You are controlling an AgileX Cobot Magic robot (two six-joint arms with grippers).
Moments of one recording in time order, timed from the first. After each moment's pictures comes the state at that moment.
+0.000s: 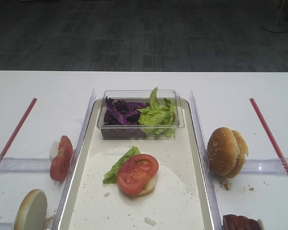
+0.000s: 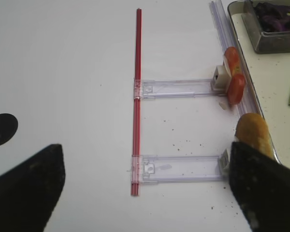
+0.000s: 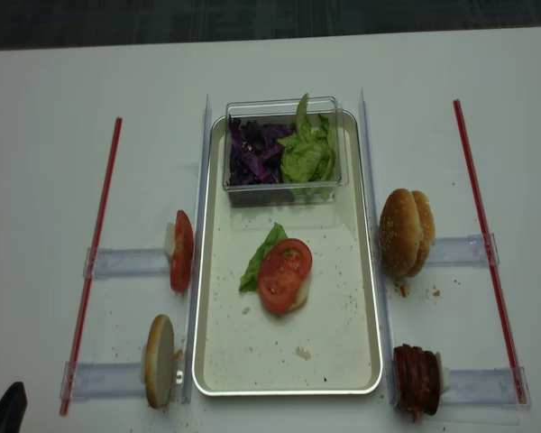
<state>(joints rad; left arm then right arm) 0.03 -0.02 -0.49 0.08 1.19 -0.08 -0.07 -0.02 -0.48 0.07 1.13 -0.02</state>
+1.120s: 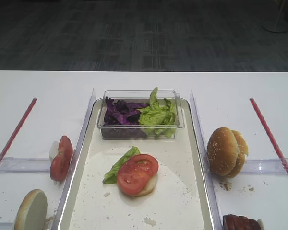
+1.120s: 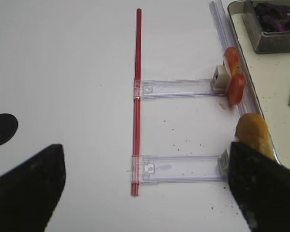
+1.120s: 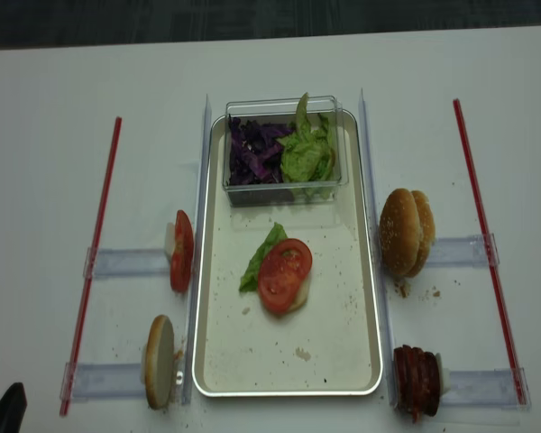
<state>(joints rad) 0.03 -0.02 -0.49 0.08 1.19 -0.08 -0.07 0.04 -0.48 0.07 1.14 -0.02</state>
